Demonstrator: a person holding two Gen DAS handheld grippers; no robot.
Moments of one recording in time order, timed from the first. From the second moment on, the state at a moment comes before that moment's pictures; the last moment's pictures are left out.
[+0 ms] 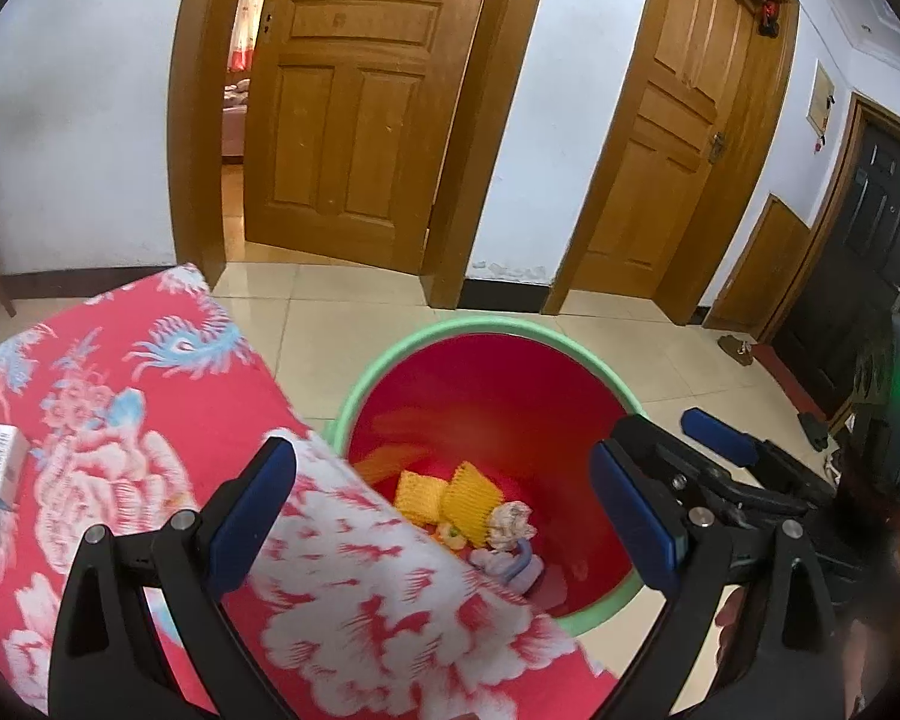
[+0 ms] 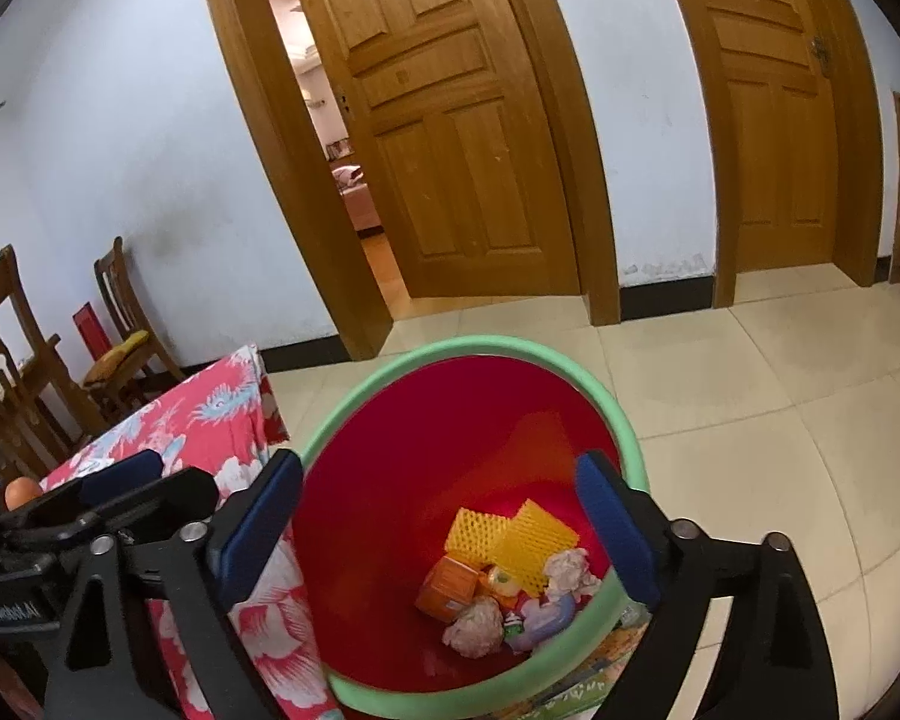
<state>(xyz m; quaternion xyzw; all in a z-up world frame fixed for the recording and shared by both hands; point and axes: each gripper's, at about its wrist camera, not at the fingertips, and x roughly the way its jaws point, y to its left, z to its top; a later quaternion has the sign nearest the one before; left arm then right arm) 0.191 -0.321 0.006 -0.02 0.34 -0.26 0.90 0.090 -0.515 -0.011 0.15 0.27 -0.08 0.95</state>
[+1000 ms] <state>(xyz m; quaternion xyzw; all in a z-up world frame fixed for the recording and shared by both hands) 0.193 -0.115 0.024 -0.05 0.33 -0.11 0.94 0.148 -0.355 0.017 0.09 0.27 0.07 0.96</state>
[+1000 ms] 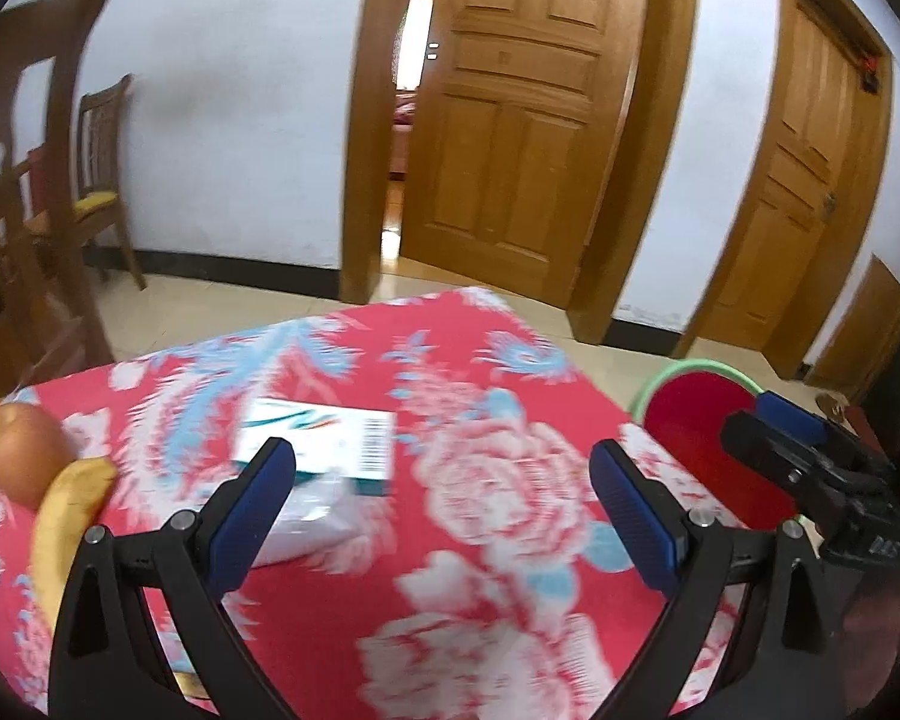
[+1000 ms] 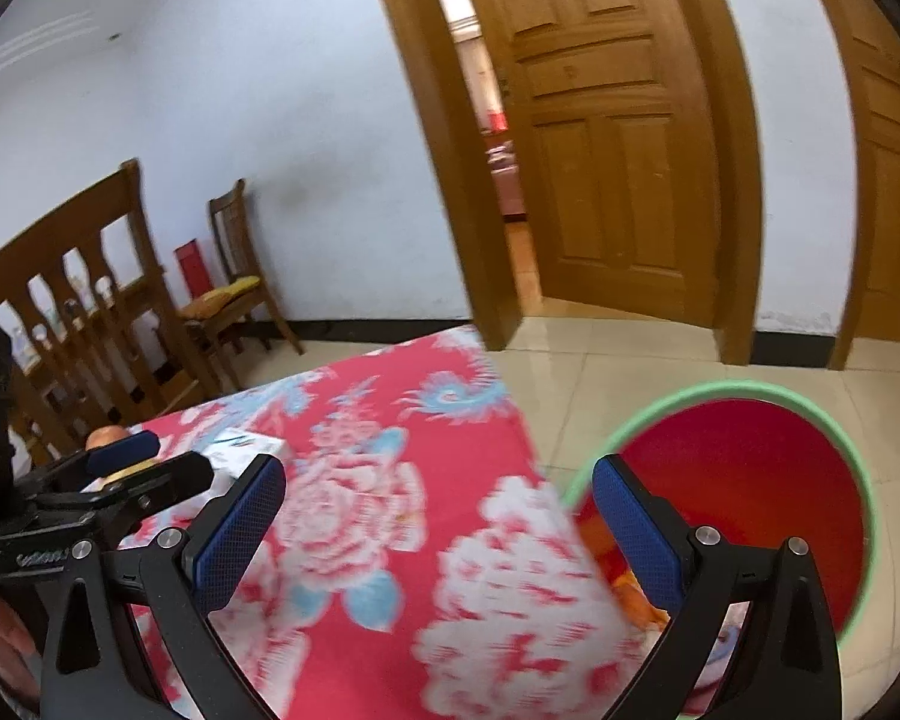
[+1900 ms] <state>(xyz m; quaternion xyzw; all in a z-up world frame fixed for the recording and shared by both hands) 0.211 -0.072 -0.032 -0.05 0.39 -0.09 0.91 0.192 -0.267 -0.001 0.05 0.31 0.10 0.94</state>
